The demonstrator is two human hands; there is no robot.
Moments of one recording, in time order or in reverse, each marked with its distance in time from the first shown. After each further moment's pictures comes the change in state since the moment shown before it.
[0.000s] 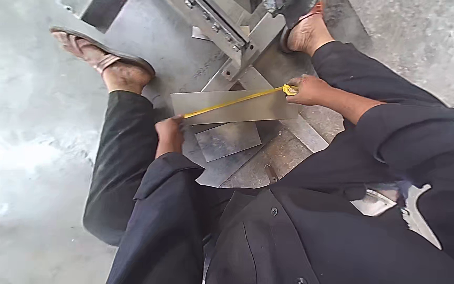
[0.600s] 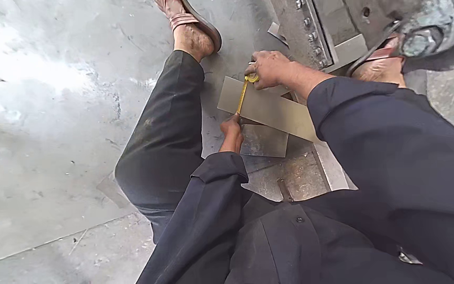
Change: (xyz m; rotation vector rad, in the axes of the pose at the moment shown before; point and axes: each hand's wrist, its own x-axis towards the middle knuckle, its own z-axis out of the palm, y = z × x) left_hand 0.037 -0.074 0.051 -0.668 0.080 -0.205; right_hand 0.144 -0.288 -0.023 -0.503 -0.031 -0.797
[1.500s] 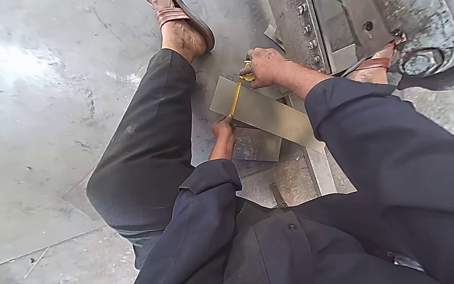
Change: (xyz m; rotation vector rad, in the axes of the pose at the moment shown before) left_hand 0.013 0.007 0.001 -0.122 -0.039 -0.020; right_hand 0.016 0.006 -0.009 -0.136 -0.063 0.005
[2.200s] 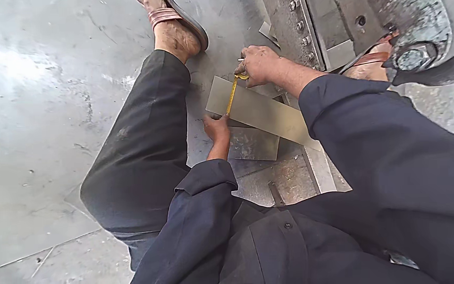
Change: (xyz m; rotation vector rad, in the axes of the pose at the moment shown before) left_hand -0.021 0.023 -0.001 0.787 0.122 0.319; right_hand -0.002 -0.003 -0.003 0.021 -0.009 0.013
